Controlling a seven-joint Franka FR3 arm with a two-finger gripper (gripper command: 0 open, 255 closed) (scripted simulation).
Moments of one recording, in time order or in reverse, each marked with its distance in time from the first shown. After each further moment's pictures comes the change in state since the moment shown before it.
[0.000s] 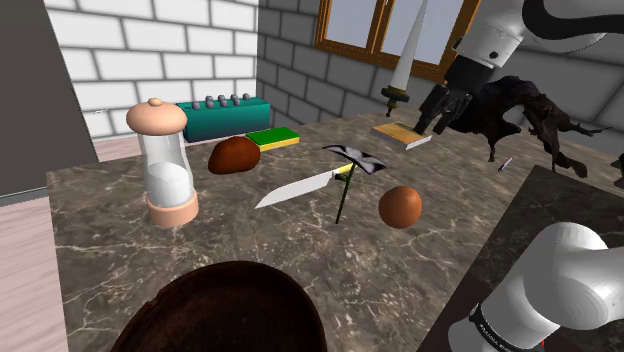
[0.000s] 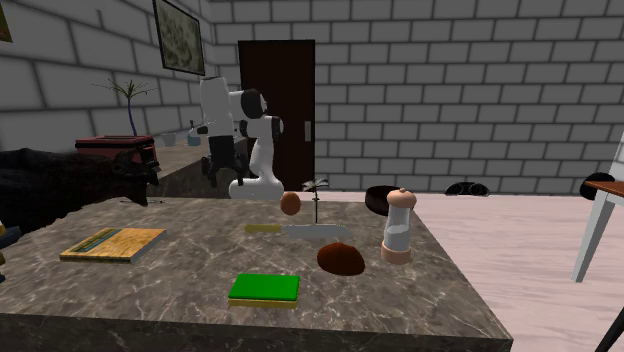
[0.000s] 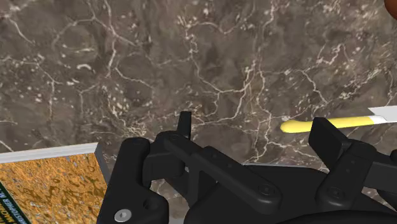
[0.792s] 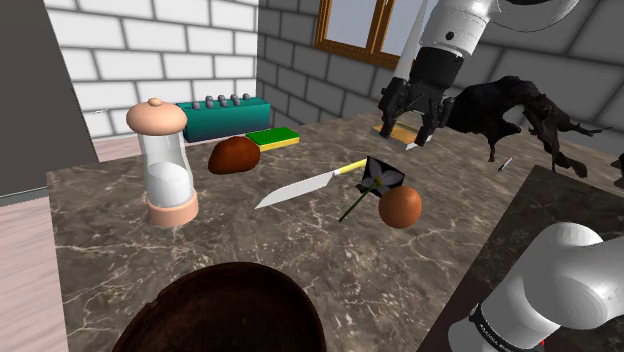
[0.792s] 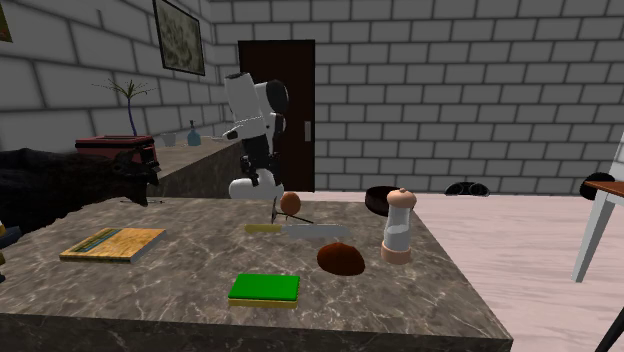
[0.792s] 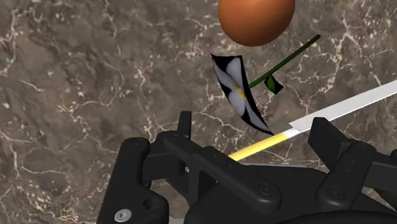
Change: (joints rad) arm -0.009 0.163 0.208 0.153 0.224 -0.135 0.472
